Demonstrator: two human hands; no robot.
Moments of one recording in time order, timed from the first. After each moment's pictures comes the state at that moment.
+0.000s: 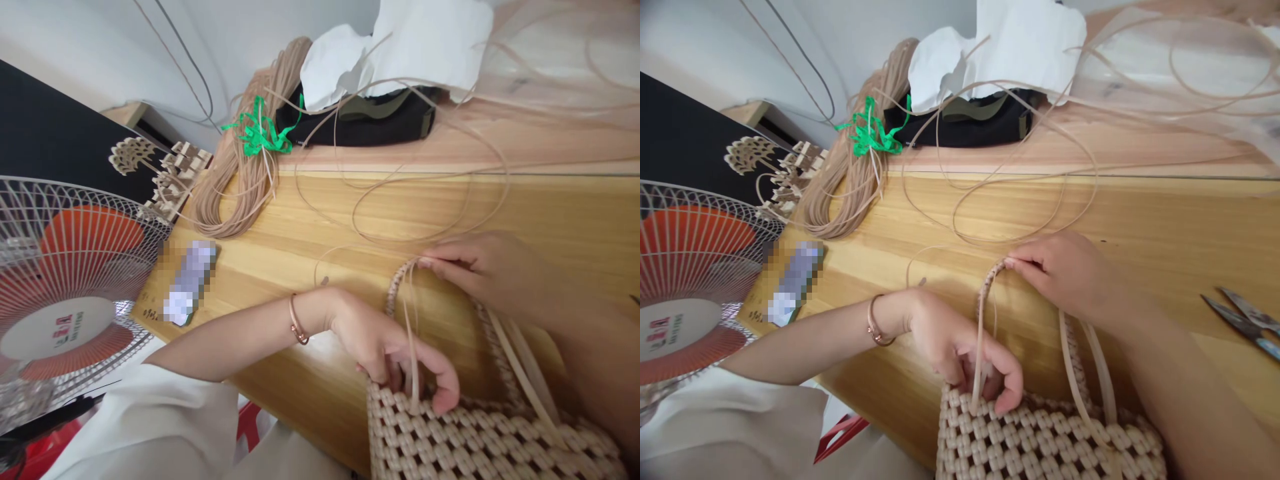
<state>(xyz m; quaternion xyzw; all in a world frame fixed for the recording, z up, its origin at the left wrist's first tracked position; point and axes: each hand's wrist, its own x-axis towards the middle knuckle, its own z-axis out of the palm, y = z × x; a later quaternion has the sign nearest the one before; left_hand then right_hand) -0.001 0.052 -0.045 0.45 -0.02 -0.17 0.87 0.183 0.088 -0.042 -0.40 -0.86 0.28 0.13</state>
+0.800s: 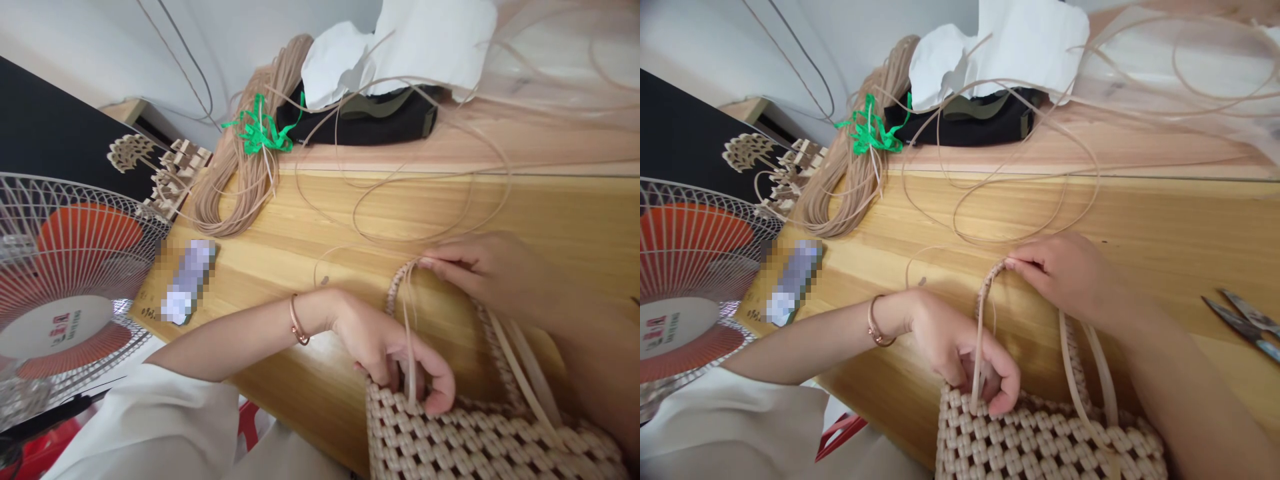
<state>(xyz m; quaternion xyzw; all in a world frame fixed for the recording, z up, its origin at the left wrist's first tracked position) -0.002 0.049 -0.050 0.47 -0.03 -0.16 0.87 0.183 0.086 -0.041 -0.41 -0.87 0.26 0.12</state>
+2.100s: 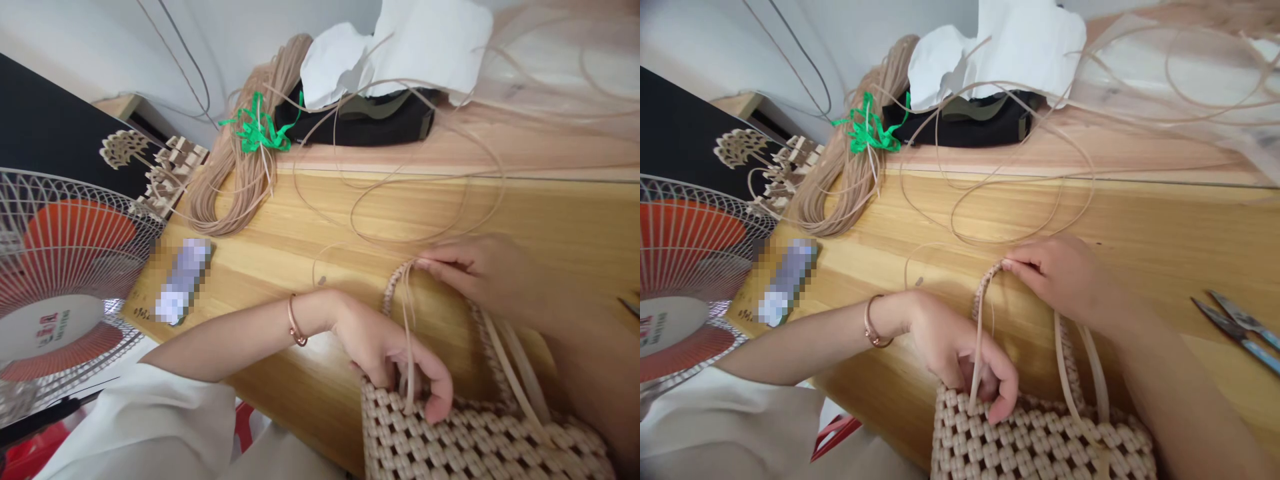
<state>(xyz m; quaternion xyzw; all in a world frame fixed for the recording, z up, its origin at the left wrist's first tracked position) 0.000 0.046 -0.052 0.48 -0.03 -0.16 0.86 0.183 0.086 -0.044 -0.39 -0.87 0.27 0.14</state>
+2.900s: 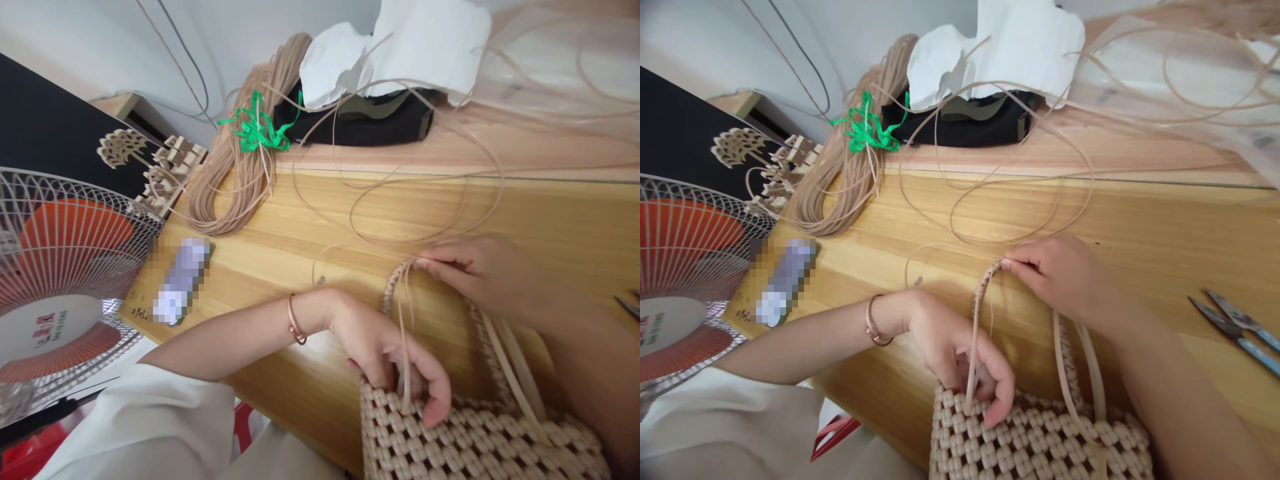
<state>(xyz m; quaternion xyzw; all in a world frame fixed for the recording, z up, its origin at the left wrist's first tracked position) 0.002 0.051 -0.051 0.45 -0.04 -0.17 0.87 0.181 0.088 -0.040 -0.40 -0.86 0.28 0.13</state>
